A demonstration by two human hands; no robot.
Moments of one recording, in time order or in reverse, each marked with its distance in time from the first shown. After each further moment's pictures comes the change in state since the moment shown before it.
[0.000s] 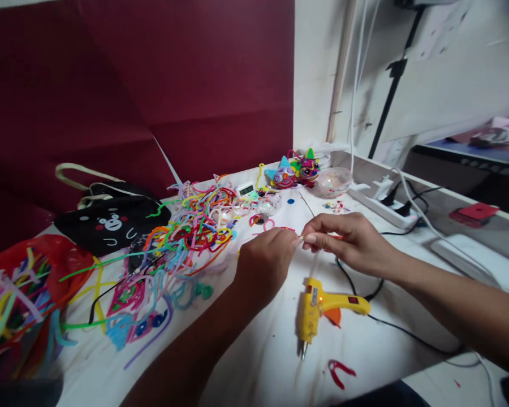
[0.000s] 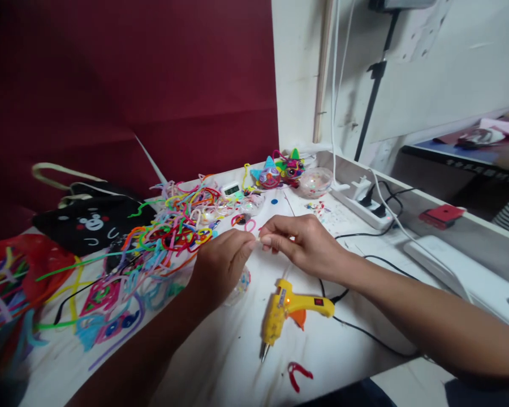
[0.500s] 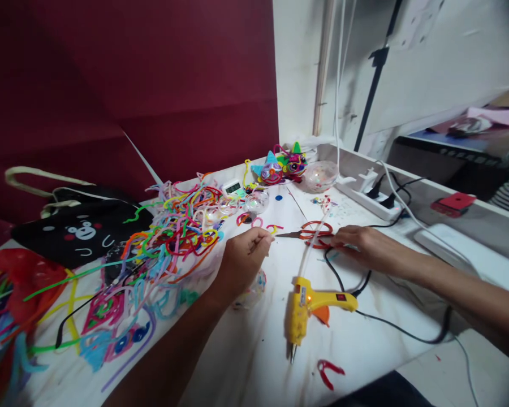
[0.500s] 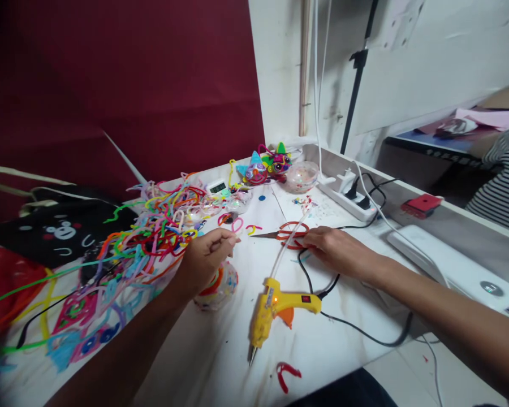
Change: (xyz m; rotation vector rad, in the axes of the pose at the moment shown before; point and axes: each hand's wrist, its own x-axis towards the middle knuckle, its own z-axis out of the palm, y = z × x) left_hand -0.001 -0.028 0.022 -0.590 -0.214 -0.587; right_hand -0.058 0.101 -0.027 -0.536 -0.205 0.071
